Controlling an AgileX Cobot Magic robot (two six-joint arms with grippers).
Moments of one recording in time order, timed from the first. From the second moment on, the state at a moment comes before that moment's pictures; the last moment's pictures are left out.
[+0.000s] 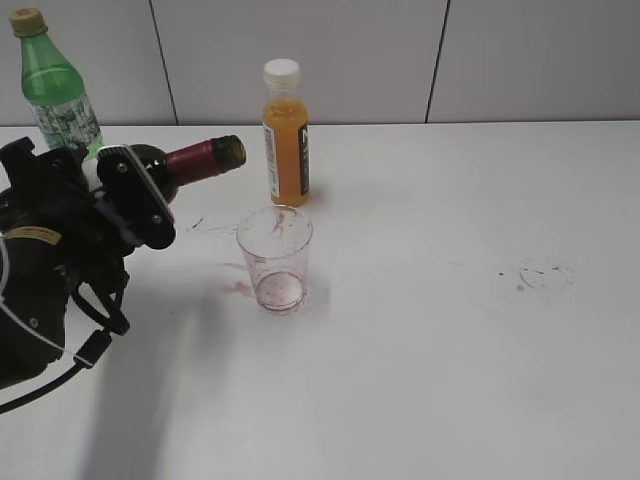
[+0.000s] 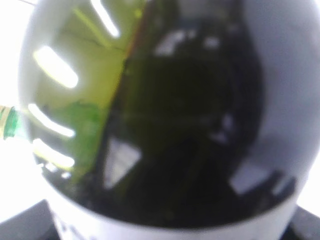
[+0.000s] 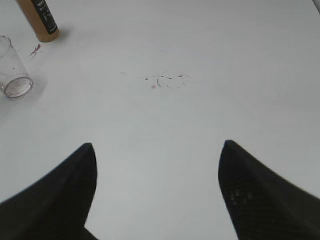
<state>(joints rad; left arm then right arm) -0.65 1.77 -0.52 -0.93 -1.13 1.60 0.08 -0.01 -0.50 0.11 1.05 0.02</state>
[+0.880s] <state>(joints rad) -0.64 1.83 -0.58 -0.94 -1.13 1.84 0.08 -0.01 -0.50 0.11 1.05 0.02</state>
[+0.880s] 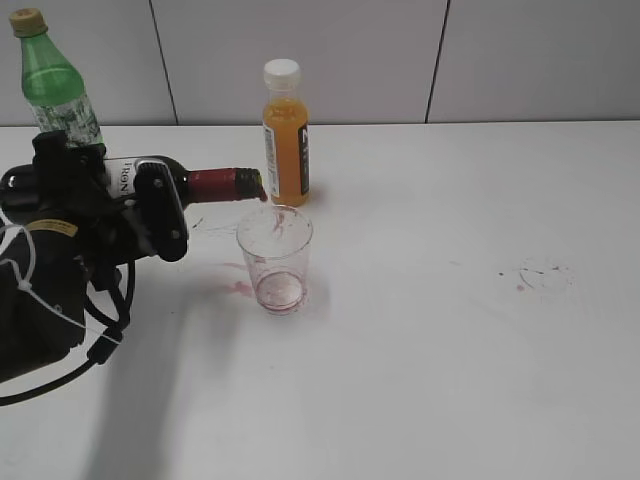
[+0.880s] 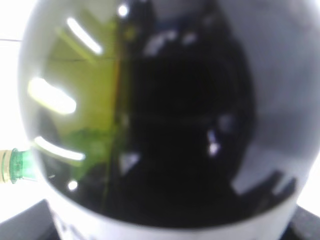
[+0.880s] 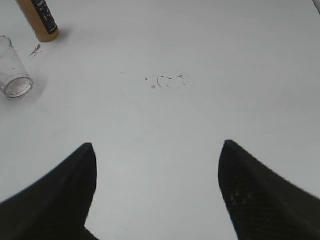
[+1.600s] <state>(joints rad) -0.61 1.83 -0.58 -0.91 -1.13 1.95 0.08 -0.01 -0.50 0.11 1.05 0.02</state>
